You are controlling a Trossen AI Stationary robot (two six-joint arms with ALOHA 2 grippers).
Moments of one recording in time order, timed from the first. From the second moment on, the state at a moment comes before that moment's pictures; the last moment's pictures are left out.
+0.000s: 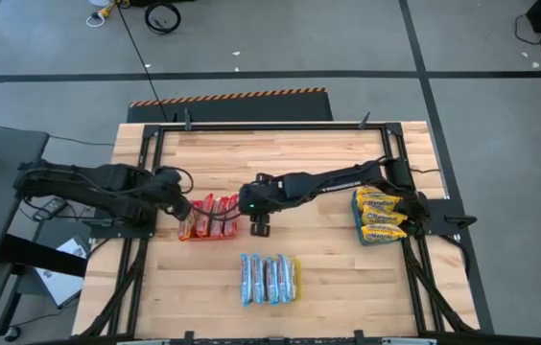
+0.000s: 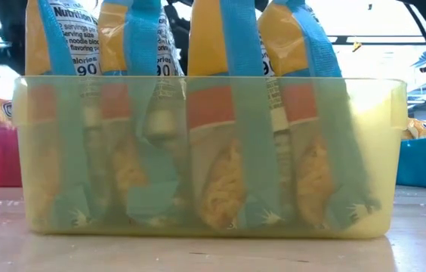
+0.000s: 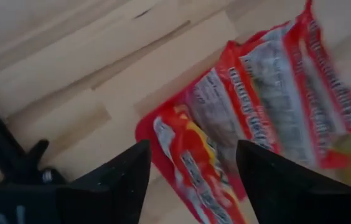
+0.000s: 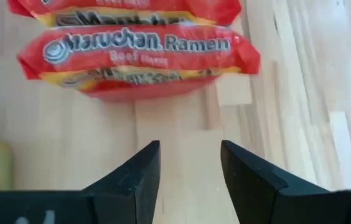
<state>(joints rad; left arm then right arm) -0.12 0.86 0.83 -1.15 -0.28 -1.07 0.05 2.10 1.80 -0.72 0.19 0.09</state>
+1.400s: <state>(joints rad) -0.15 0.75 1.10 -1.27 -0.36 -1.04 0.01 2.20 1.55 -0.20 0.16 0.18</state>
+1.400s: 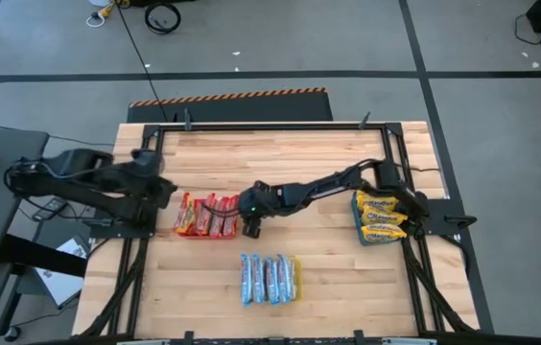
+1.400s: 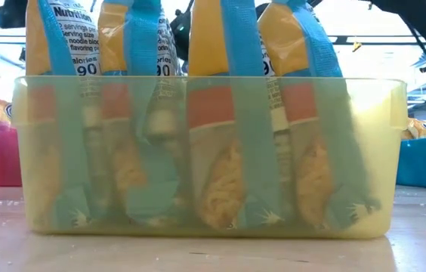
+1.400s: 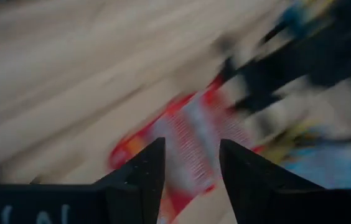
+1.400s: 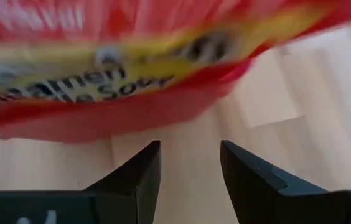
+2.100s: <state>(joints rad) -0.23 0.61 1.02 -0.89 -0.47 -0.75 0.06 2.34 2.06 -0.50 0.12 0.12</state>
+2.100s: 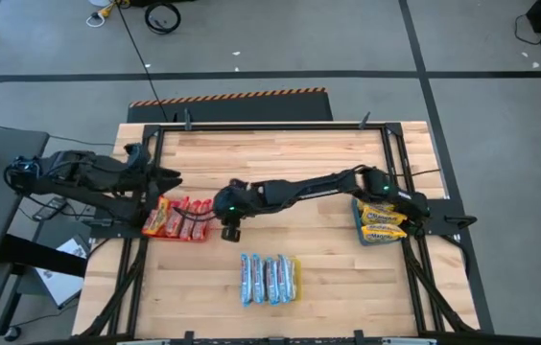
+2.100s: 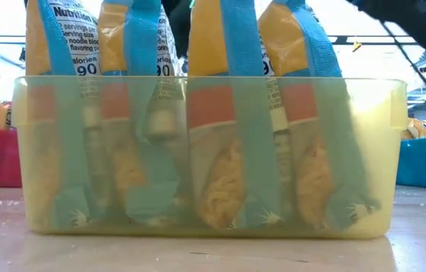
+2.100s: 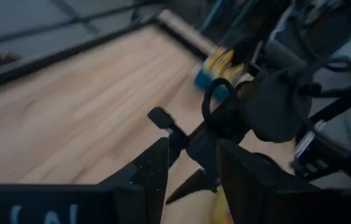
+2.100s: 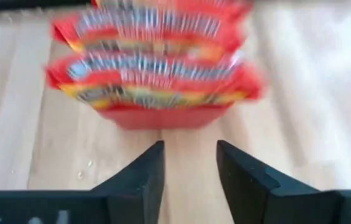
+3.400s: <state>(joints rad) -0.15 0.50 0.45 0.14 -0.34 -0.10 0.21 0.44 0.44 -0.06 0.05 0.17</state>
